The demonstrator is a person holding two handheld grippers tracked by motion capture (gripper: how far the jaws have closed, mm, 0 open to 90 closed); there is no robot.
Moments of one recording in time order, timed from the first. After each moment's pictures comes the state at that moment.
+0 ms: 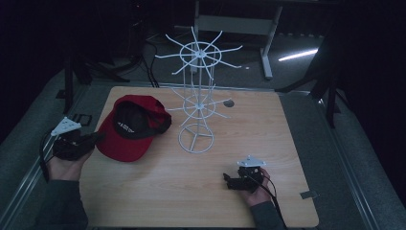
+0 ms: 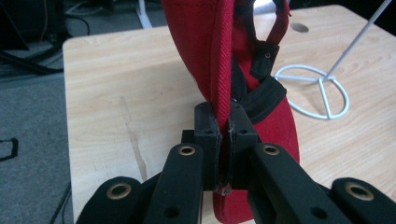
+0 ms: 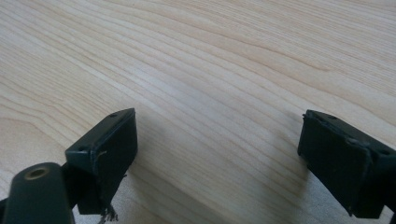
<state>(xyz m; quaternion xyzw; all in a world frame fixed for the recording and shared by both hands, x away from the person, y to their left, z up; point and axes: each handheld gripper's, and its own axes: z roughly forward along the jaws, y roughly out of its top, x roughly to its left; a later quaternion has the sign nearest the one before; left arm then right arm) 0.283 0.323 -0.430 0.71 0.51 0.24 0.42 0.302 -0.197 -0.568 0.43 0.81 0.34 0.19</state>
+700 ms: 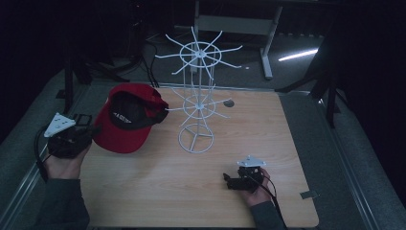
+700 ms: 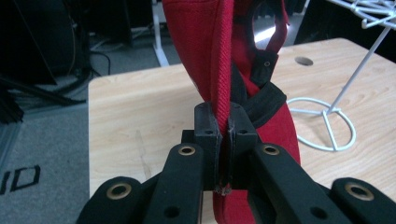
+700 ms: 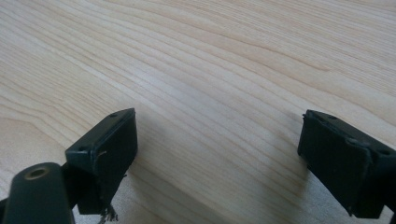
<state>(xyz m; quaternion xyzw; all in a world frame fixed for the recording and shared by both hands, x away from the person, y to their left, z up) 0.273 0.318 -0.411 0.68 0.50 0.30 0.44 0.302 -0.197 -0.568 0.43 0.81 0.34 0.19</state>
